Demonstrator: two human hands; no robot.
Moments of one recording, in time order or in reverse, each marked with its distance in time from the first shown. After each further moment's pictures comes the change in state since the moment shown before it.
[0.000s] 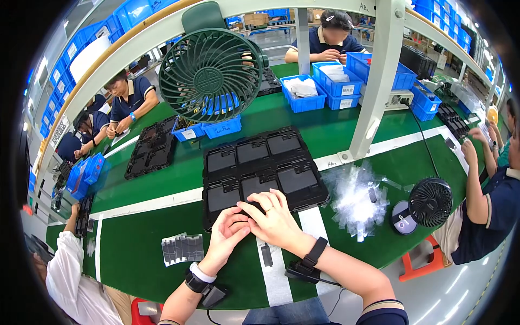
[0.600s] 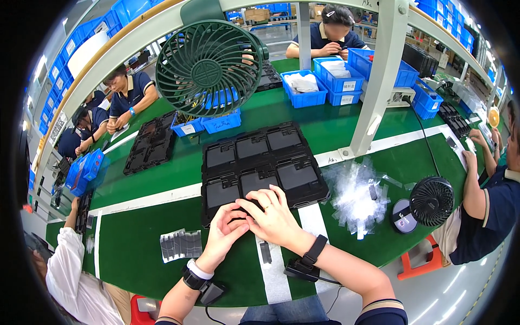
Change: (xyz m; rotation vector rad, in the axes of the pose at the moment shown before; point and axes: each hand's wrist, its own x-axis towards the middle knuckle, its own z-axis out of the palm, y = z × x) left_hand -0.002 0.004 0.000 0.040 -0.007 -0.014; right_hand -0.001 -0.003 -0.002 0.020 -0.060 0.032
